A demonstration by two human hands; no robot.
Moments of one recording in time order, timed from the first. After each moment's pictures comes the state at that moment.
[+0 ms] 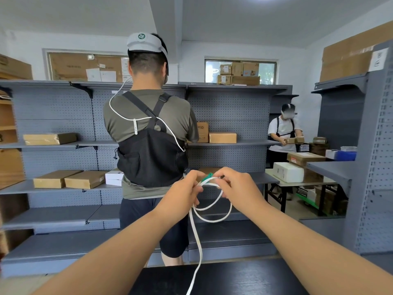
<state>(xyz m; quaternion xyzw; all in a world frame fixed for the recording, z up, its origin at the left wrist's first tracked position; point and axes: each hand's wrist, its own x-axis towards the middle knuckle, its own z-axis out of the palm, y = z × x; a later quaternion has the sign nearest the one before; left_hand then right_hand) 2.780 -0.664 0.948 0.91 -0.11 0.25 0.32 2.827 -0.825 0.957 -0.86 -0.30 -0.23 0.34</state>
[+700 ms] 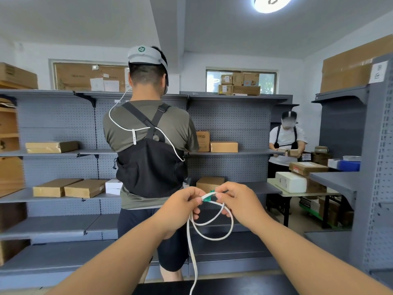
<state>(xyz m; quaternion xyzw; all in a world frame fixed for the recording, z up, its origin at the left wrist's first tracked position) 2.783 -0.659 0.950 0.81 -0.09 0.14 0.56 2.831 -0.821 0.956 -0.83 -0.26 -0.12 0.48</state>
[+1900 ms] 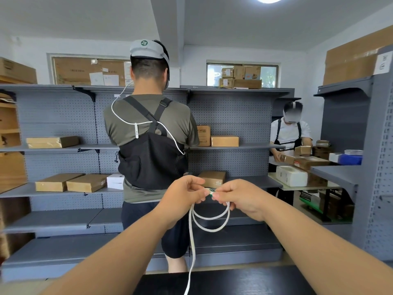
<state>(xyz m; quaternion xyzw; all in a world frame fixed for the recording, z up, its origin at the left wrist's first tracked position) 2.786 -0.661 0.954 0.78 -0.09 0.19 0.60 2.842 -0.826 0.964 -0.81 -0.29 0.09 0.51</state>
